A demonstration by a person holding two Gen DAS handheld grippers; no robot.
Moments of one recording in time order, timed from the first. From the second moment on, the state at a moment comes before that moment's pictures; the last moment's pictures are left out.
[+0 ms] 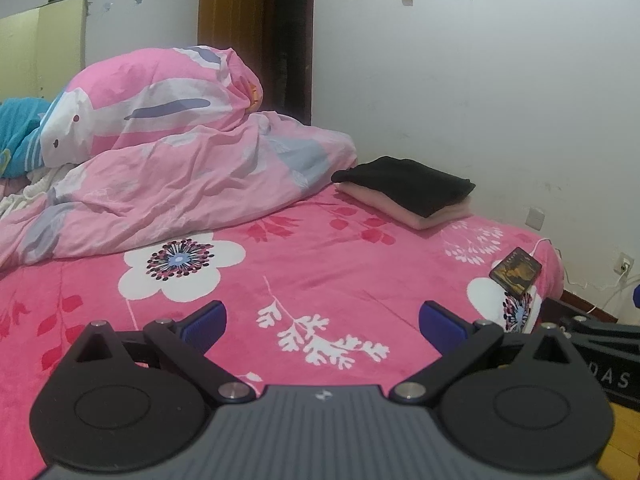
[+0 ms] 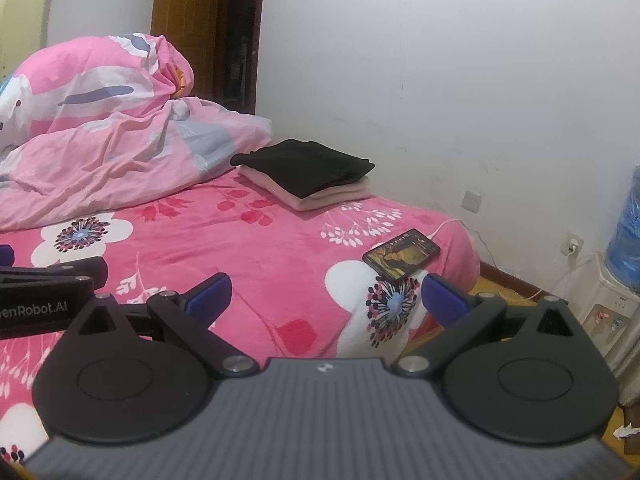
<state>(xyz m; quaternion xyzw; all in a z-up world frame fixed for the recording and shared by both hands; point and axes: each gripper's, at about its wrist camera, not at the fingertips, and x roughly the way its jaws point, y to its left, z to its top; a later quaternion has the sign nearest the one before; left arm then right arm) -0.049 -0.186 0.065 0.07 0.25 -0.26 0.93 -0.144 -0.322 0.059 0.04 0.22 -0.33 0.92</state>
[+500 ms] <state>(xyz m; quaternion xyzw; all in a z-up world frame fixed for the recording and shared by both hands) -0.049 -0.186 0.065 0.07 0.26 -0.26 0.93 -0.142 -0.321 0.059 0.04 0.22 -0.33 0.92</state>
